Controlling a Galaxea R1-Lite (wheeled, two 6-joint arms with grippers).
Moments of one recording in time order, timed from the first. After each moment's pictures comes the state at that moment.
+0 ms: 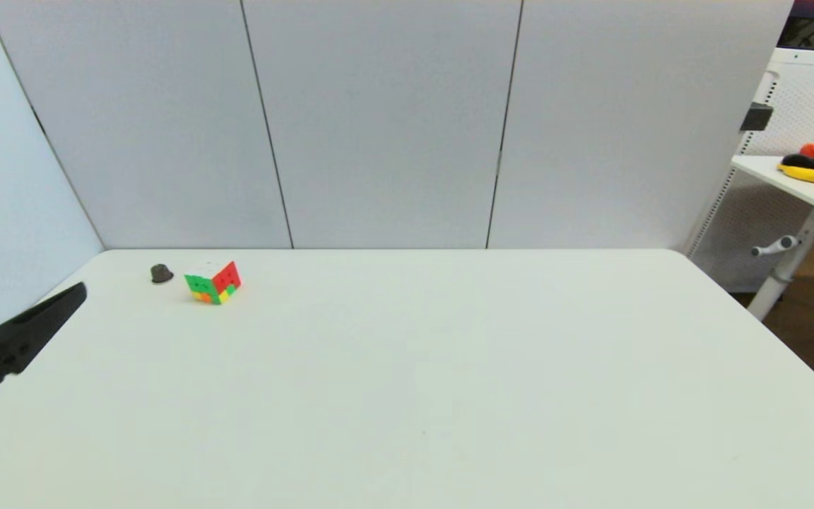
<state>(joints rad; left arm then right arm) -0.01 0.82 -0.40 -0.42 -0.13 0.14 -0.01 0.00 0.00 0.00 -0.05 0.08</state>
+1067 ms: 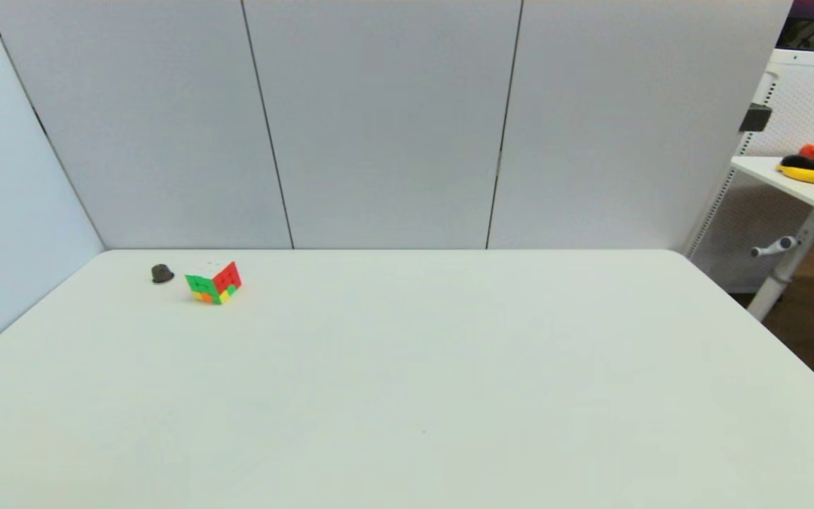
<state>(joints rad) 0.00 0.02 -0.01 0.00 0.01 0.03 -0.01 0.00 0.00 0.00 -0.05 0.08</state>
